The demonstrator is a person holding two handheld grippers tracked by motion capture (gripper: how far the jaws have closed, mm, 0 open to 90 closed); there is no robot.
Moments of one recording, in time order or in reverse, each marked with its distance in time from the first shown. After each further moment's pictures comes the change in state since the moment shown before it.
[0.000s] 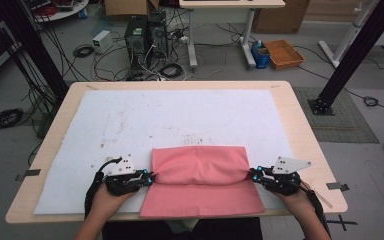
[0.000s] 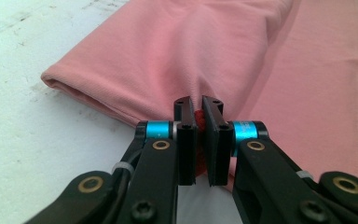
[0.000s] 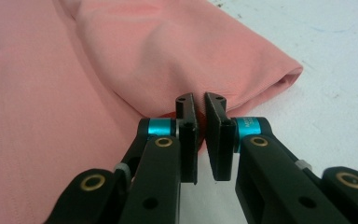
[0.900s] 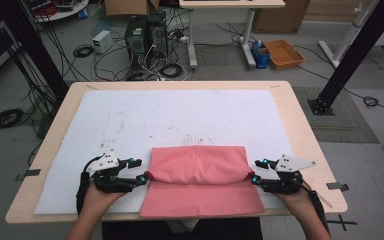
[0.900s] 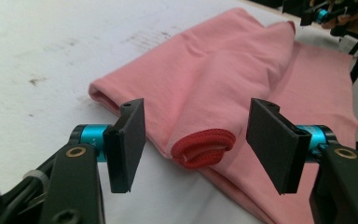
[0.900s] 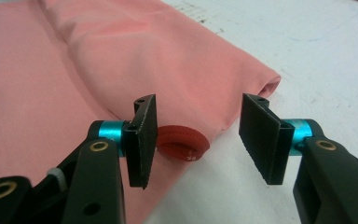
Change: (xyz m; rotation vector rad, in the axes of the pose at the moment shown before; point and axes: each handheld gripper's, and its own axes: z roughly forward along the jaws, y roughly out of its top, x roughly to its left) left arm 0.012 -0.005 -0.016 -0.146 0.031 -0.135; right arm -0.002 0.002 -0.002 -0.035 -0.041 0.053
